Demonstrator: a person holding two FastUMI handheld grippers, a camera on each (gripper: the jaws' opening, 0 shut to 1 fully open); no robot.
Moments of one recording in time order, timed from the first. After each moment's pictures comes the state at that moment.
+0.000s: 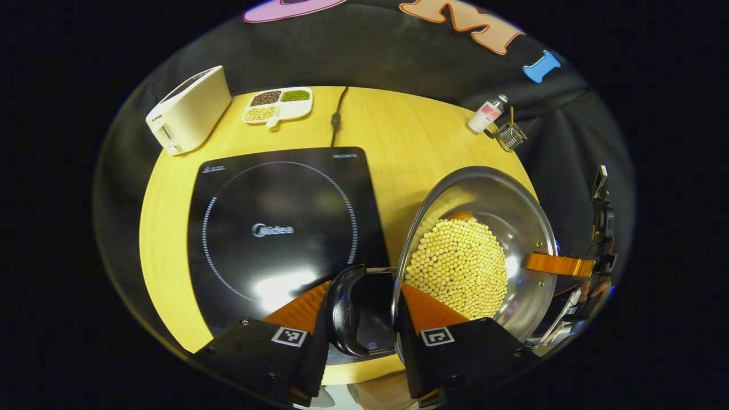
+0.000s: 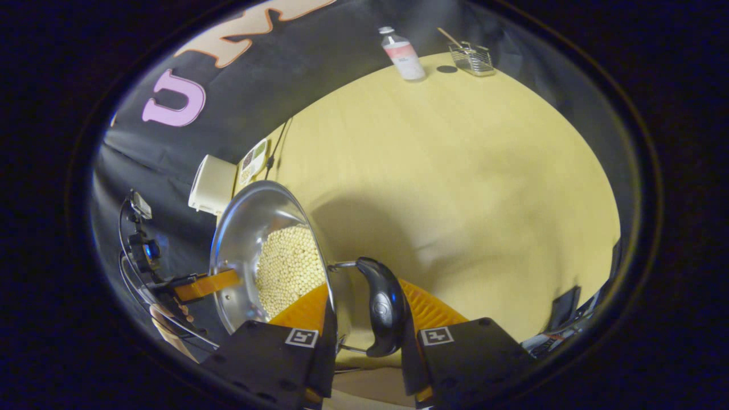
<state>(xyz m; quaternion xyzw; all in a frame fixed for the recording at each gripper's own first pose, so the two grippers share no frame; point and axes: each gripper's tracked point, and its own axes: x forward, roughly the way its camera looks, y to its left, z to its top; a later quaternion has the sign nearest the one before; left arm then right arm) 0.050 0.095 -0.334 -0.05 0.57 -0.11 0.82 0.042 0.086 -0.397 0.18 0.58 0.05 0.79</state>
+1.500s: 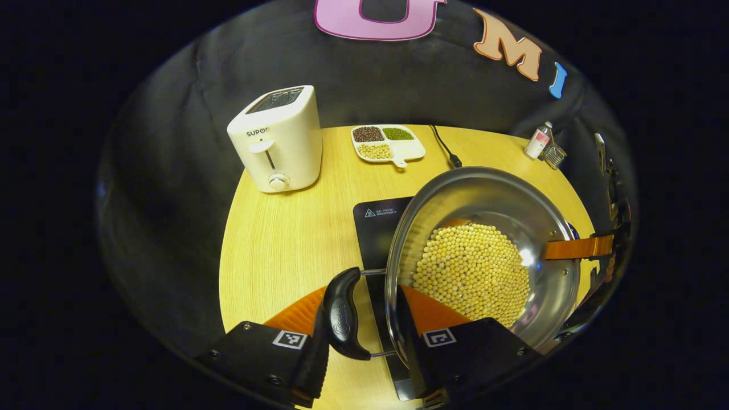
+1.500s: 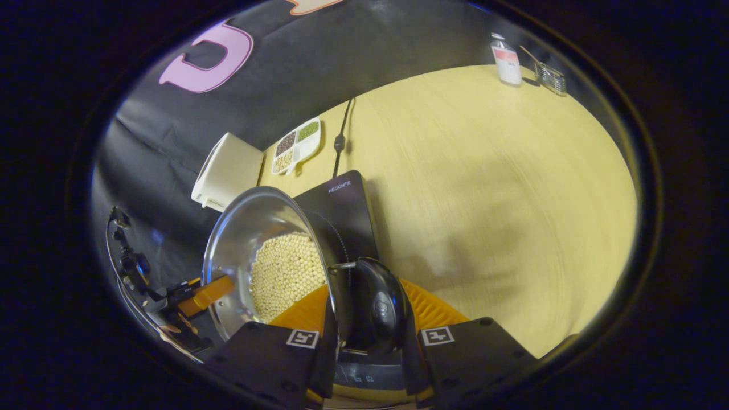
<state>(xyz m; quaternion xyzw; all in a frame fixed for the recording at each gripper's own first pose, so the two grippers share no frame) 0.115 0.298 -0.354 0.02 0.46 -0.06 0.89 0.105 0.304 -0.456 0.16 0.54 0.06 0.82</state>
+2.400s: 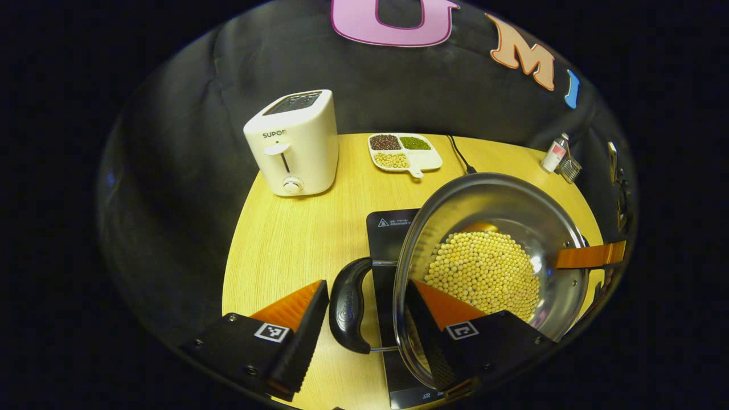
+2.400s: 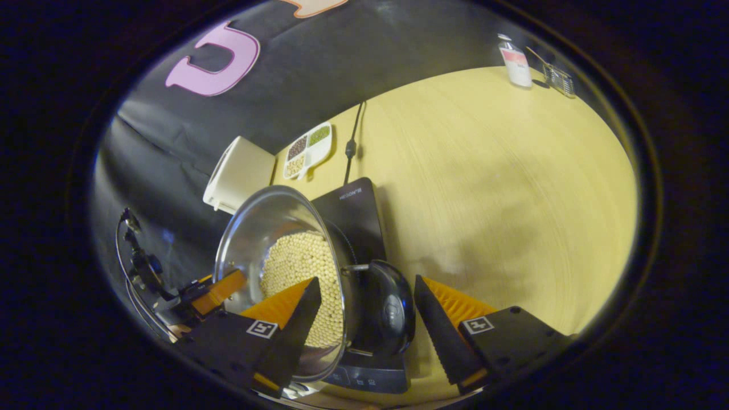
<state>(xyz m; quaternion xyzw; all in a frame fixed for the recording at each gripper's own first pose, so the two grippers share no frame) 0.121 0.308 -0.355 0.00 0.43 0.00 0.90 0.118 0.312 -0.444 0.18 0.52 0.10 0.83</state>
